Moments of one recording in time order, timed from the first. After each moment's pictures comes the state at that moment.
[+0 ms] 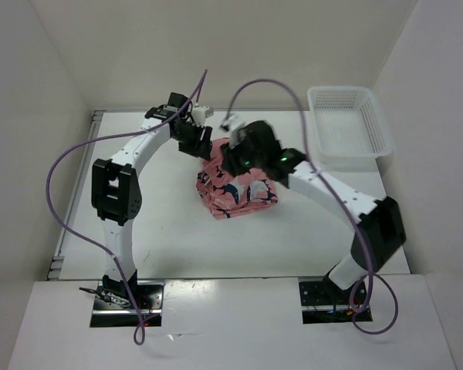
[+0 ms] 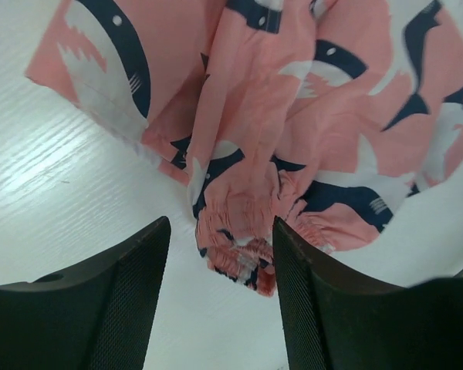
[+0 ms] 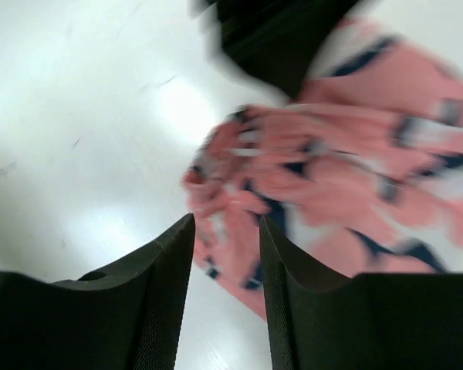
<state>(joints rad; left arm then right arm) -0.26 2.05 1.89 -0.87 0.41 0.05 0.74 1.64 1.34 -0.29 -0.17 -0.02</state>
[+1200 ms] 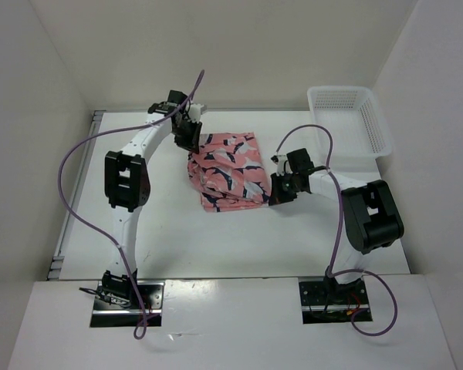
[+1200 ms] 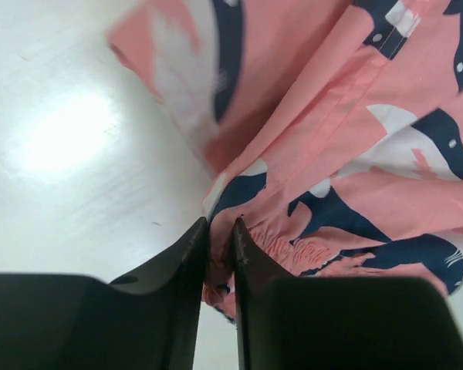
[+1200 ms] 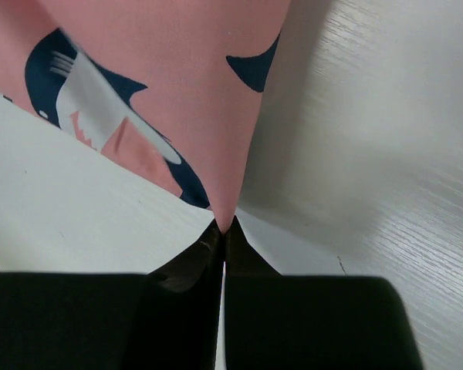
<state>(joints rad) -0.22 2.31 2.12 -0.92 0.29 0.07 0.27 1.68 0.91 -0.31 -0.41 0.11</state>
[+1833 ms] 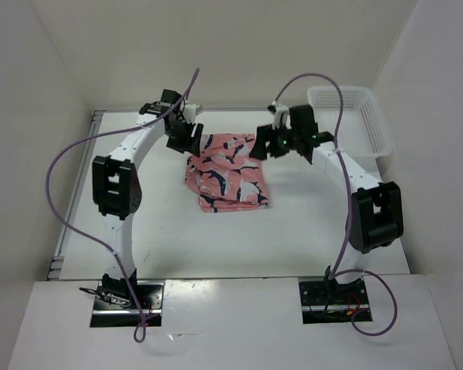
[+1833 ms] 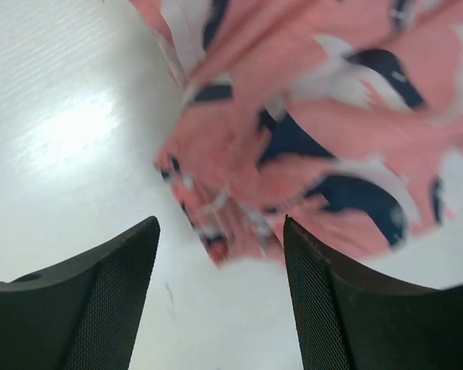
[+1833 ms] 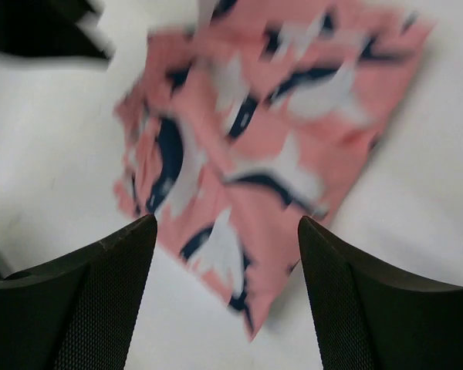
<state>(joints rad) -0.21 2.21 2.02 -0.92 0.27 0.07 0.30 1.67 1.30 -0.38 -0.52 0.08</state>
